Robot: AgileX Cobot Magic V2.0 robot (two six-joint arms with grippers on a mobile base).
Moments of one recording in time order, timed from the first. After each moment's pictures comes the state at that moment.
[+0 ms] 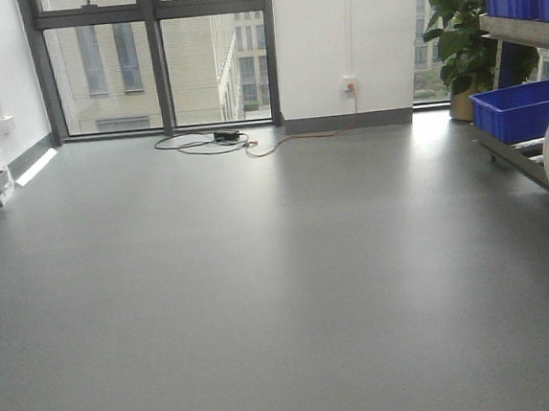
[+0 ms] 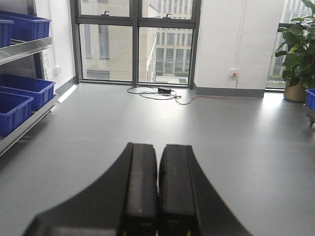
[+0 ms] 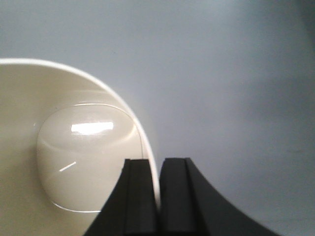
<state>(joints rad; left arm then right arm) -0.02 -0.01 0.01 -0.08 0.06 0.04 0.10 0.57 -0.63 -0.02 0.83 0.19</state>
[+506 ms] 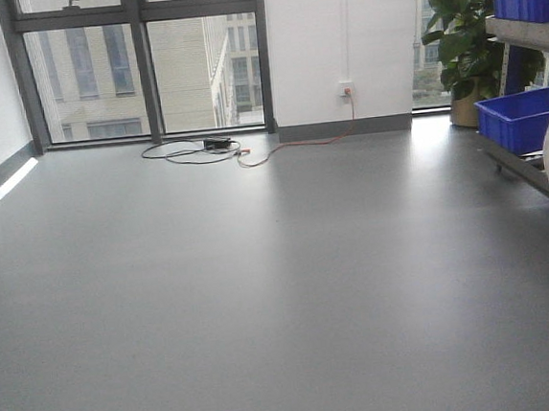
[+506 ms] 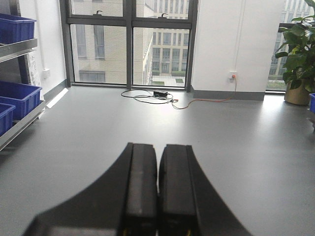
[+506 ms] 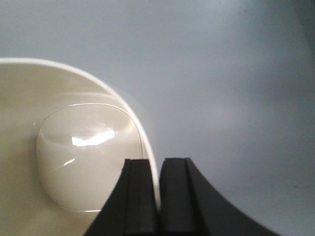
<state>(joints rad) -0.02 -0.01 0.01 -0.08 0.06 0.04 0.10 0.57 -0.63 -0.02 0.83 0.19</state>
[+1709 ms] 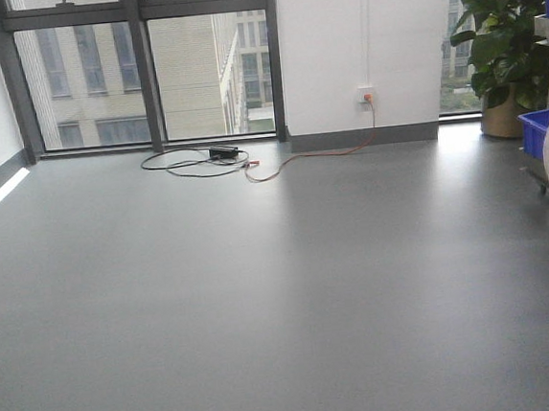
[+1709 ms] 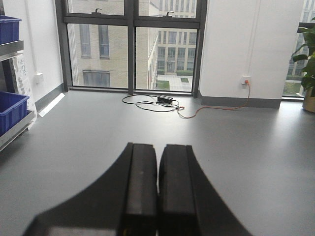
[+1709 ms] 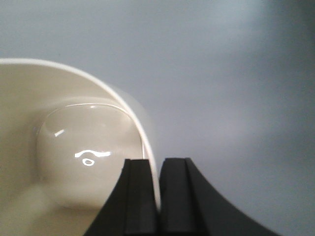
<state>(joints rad) -0.02 -0.01 0.01 -0.08 0.06 0.04 0.10 0.57 -0.63 -0.02 0.83 0.19</state>
